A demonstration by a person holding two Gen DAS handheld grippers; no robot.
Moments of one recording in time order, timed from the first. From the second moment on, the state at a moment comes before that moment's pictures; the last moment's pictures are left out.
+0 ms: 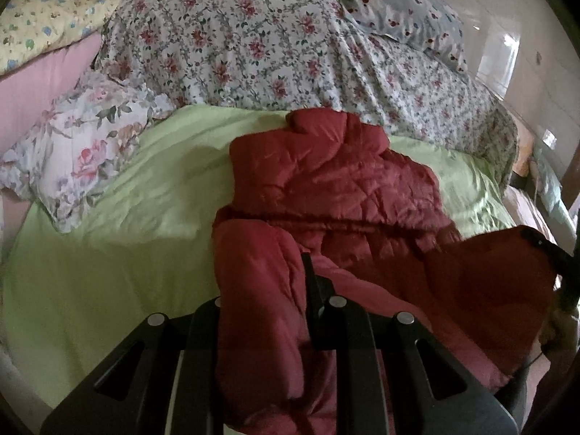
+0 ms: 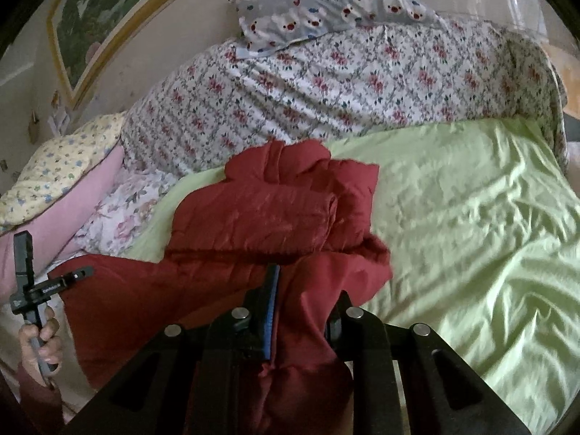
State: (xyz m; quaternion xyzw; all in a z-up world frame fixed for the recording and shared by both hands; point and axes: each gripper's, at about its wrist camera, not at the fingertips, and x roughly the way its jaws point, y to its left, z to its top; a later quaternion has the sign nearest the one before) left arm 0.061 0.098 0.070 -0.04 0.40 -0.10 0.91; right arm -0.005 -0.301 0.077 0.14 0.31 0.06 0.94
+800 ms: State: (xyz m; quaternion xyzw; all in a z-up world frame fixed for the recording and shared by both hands) left arm 0.143 0.094 0.065 -0.09 0.40 -0.06 0.91; right arm 0.081 -0.309 0.084 0.13 0.26 0.02 0.96
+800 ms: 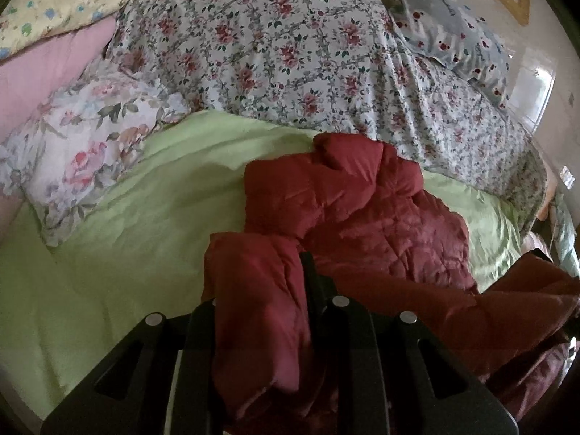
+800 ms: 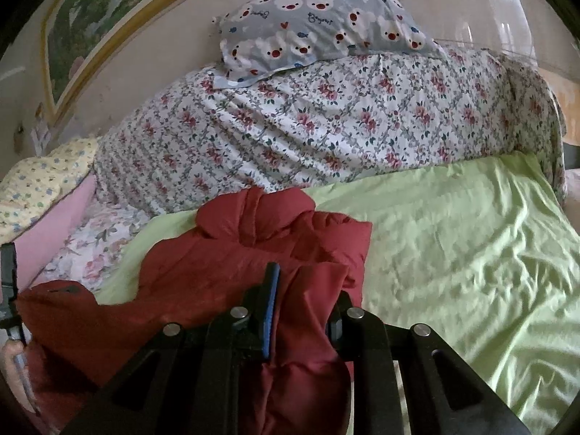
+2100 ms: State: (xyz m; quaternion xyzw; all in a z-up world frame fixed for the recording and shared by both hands) left arm 0.371 0.057 -0.039 -0.04 0.44 0.06 0.89; right arm 0.287 -0.359 -0.026 0.17 0.36 -0.07 0.92
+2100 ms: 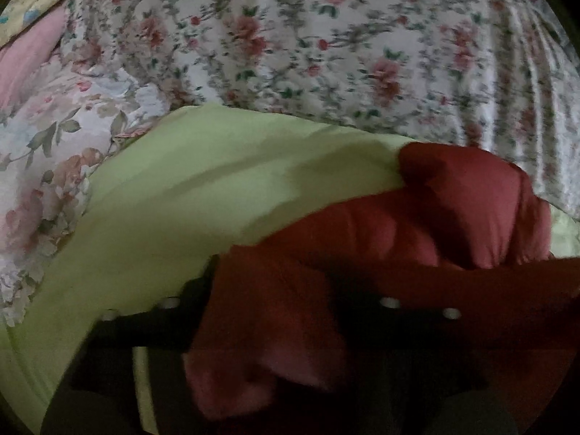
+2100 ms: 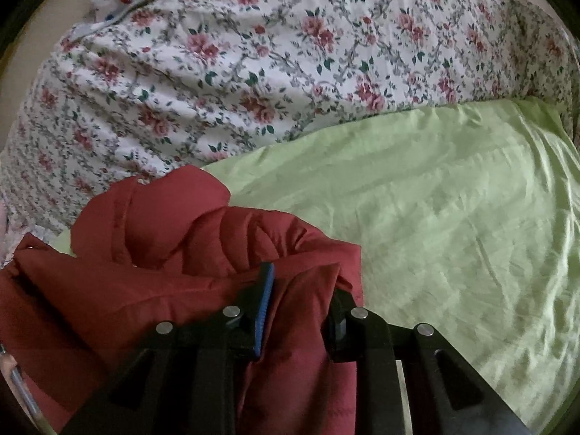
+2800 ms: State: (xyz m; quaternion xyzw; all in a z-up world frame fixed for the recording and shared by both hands) left arm 0.219 0.030 0.044 -0.02 0.37 -0.10 0.93; right arm 0.298 -0.361 -0.030 0.18 0.36 -0.09 0.91
